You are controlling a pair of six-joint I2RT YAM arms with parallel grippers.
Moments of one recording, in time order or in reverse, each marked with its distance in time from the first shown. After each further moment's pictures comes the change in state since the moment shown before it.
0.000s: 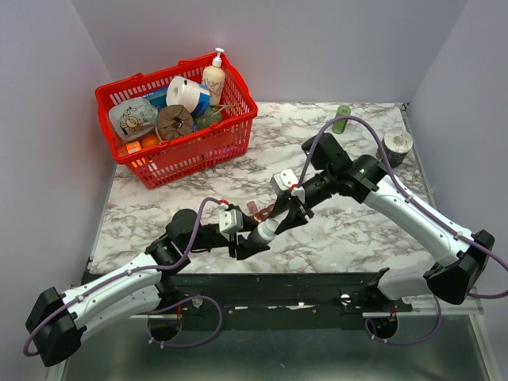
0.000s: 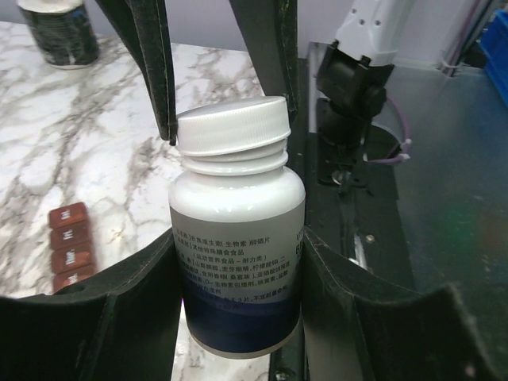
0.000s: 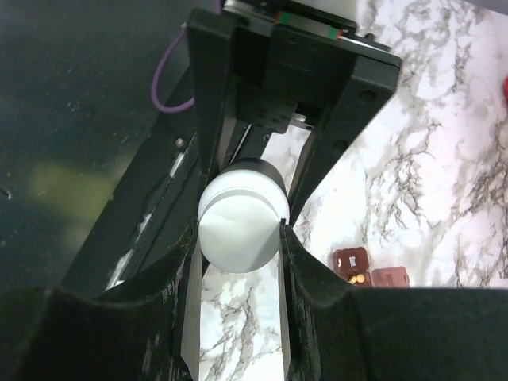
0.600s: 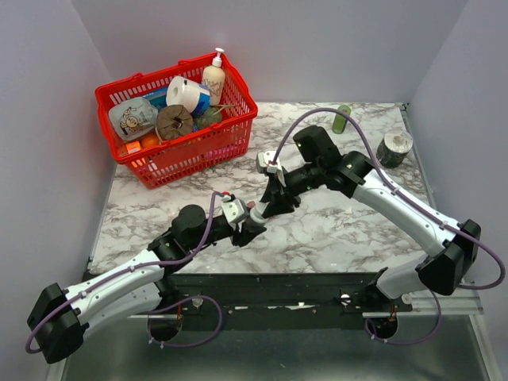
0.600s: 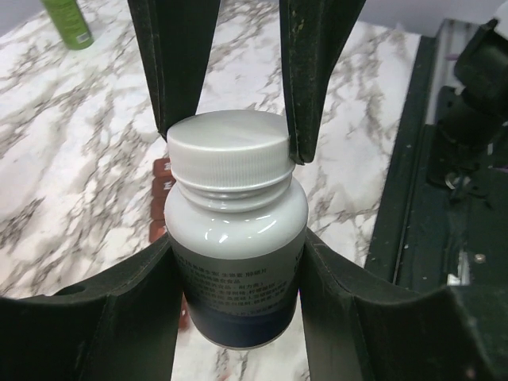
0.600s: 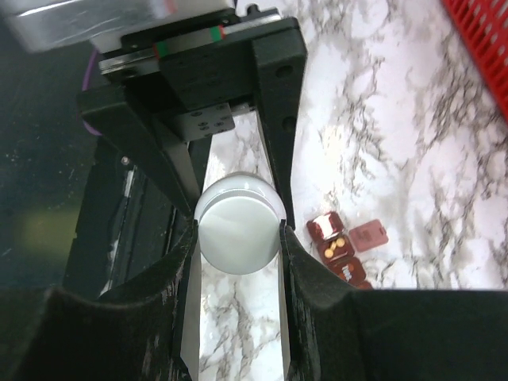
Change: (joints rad) left arm 0.002 0.035 0.021 -0.069 -0.289 0.108; right arm -0.002 0.058 -0.007 0.233 0.207 0.368
